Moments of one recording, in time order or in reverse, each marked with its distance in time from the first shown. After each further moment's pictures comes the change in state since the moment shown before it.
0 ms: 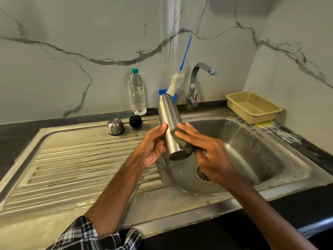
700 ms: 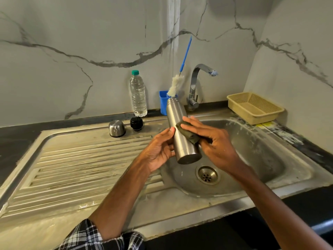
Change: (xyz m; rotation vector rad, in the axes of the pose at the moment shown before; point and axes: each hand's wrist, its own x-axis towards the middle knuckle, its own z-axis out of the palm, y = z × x) left_hand -0.003 -0.008 0.014 0.032 0.022 -0.063; right_hand 0.020 0.020 -0.017 0.019 -0.034 0.083
